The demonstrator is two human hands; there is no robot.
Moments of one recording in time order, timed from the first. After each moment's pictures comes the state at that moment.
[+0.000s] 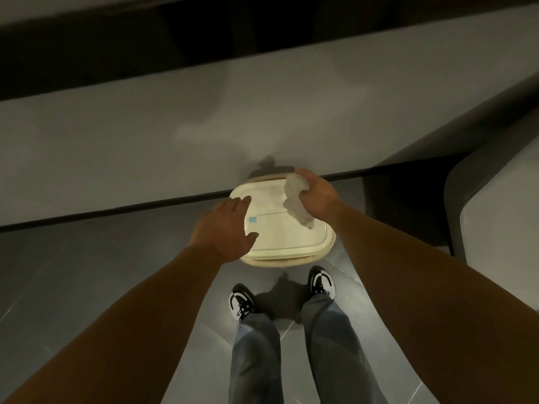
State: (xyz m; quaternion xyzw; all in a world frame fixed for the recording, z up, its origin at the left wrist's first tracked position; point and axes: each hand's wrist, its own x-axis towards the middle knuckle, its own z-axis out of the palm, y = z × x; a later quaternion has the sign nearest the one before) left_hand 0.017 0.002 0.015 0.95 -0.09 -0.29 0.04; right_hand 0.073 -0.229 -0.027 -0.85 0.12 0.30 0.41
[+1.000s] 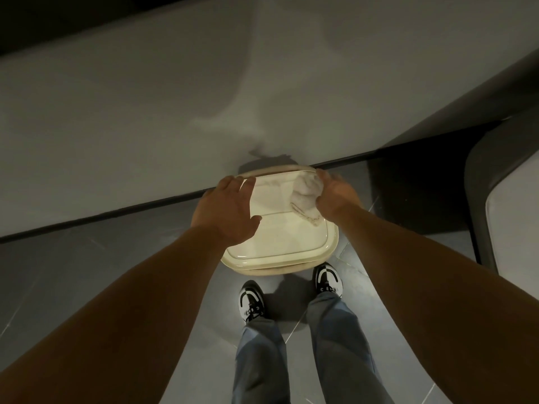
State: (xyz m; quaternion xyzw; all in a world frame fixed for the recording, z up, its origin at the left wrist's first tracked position) left_hand 0.074 -0.044 -0.050 0.95 -0.15 -0.27 -0.02; right_hand 0.077 -0.285 -0.139 -0.92 0.12 0.31 0.21
